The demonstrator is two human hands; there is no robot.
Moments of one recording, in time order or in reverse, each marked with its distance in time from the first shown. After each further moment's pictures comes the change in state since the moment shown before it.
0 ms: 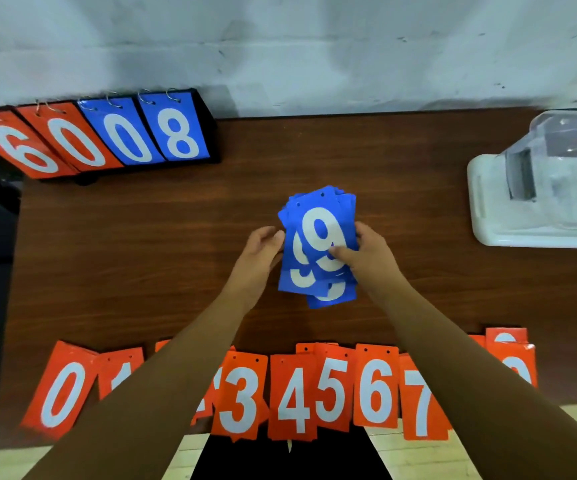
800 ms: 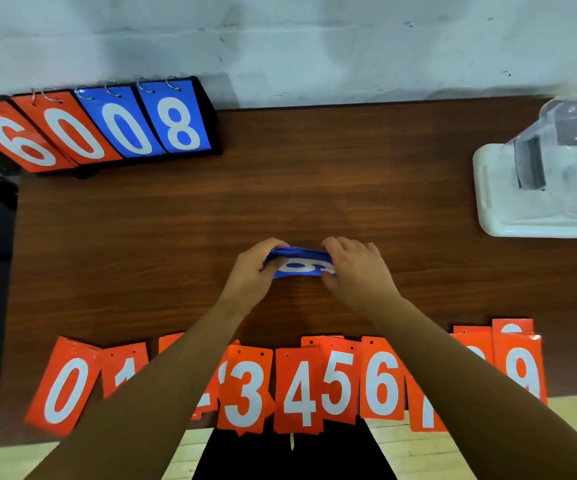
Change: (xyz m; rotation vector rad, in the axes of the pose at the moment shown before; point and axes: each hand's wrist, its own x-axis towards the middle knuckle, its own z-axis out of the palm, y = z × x) left_hand -0.016 -0.010 -0.022 0.677 -0.087 0.390; right_hand -0.005 0.033 0.025 -1.167 0.029 -0.556
